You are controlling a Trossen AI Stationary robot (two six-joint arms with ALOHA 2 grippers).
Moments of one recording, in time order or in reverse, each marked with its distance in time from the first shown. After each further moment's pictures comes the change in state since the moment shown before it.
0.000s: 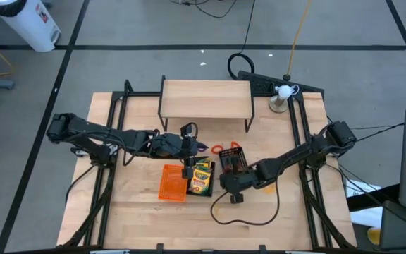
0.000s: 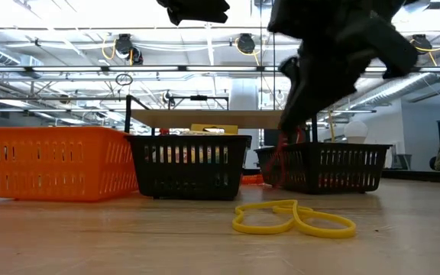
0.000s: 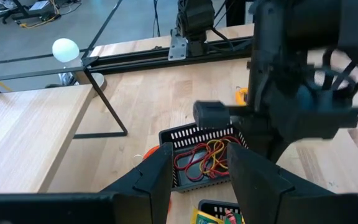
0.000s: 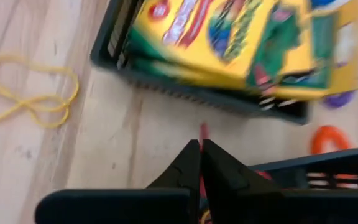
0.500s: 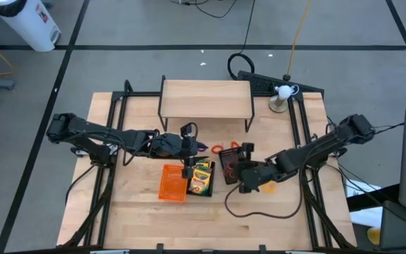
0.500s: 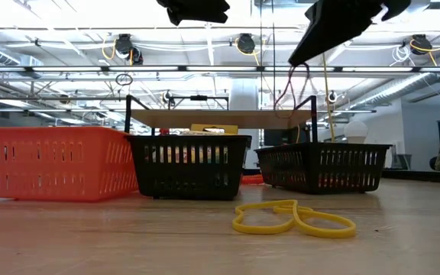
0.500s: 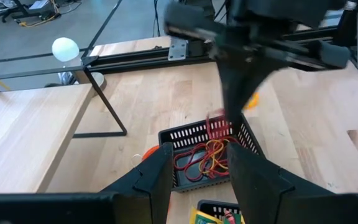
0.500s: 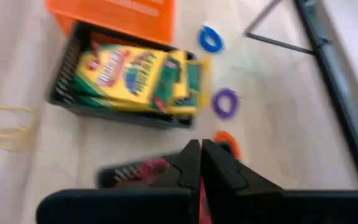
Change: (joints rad) left arm 0.000 0.000 0.000 0.000 0.000 -0.008; right arm 0.040 -0.256 0.000 -0.160 0.248 0.012
